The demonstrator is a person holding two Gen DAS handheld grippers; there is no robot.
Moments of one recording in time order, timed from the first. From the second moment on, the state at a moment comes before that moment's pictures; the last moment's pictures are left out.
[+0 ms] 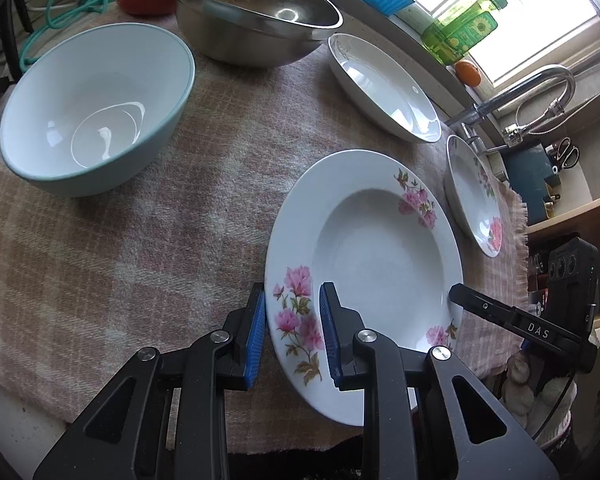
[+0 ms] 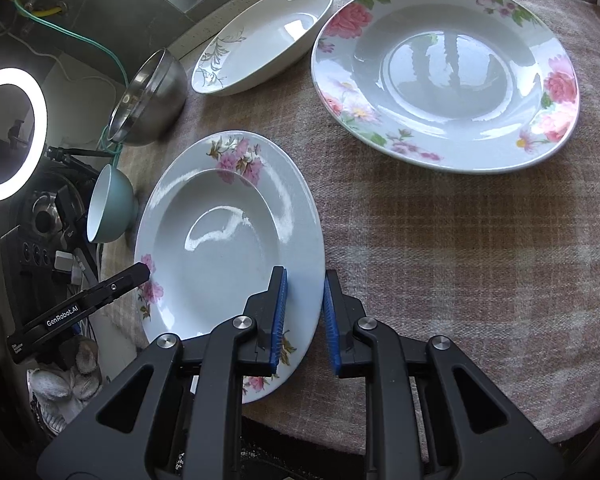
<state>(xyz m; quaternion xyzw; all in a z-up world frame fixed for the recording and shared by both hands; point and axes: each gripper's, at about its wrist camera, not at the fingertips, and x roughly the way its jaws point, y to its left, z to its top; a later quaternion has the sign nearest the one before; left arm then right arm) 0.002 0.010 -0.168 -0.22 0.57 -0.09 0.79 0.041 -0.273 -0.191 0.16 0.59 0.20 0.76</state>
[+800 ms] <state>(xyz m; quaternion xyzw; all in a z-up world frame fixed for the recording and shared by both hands) 0.002 0.006 -0.167 -0.21 0.57 -0.09 0.79 0.031 -0.278 -0.191 0.15 0.60 0.19 0.76</state>
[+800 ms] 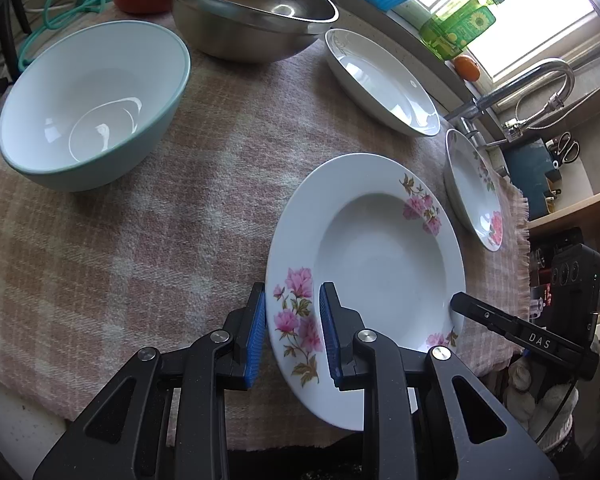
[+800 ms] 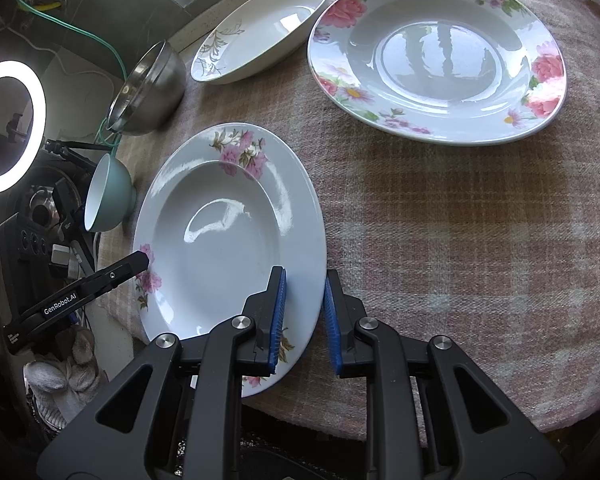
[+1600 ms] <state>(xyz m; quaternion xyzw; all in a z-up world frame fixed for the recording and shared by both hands) 0.021 -0.008 -0.134 -0.21 0.53 -0.09 0.82 0.037 -0.321 -0.151 0.12 0.55 0.15 0.81</state>
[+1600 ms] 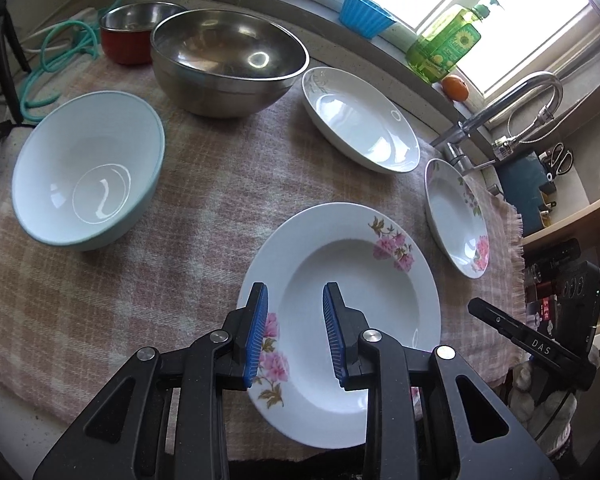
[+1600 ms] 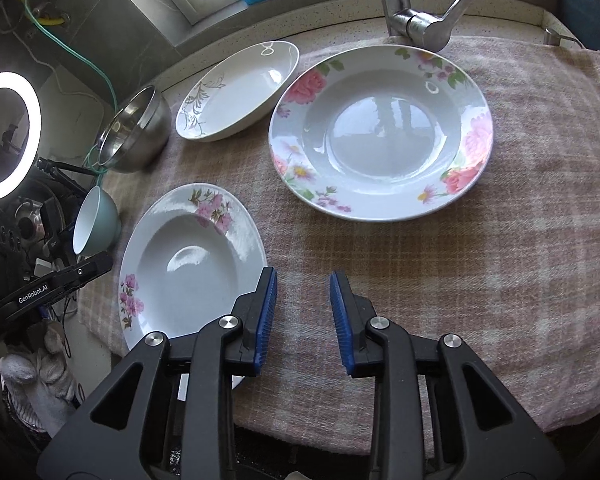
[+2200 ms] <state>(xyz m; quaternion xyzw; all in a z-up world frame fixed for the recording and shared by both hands) 0.085 -0.096 -0.131 -0.20 0.52 -0.15 0.81 0.102 -0.419 -0.145 0.13 0.53 0.10 0.83</state>
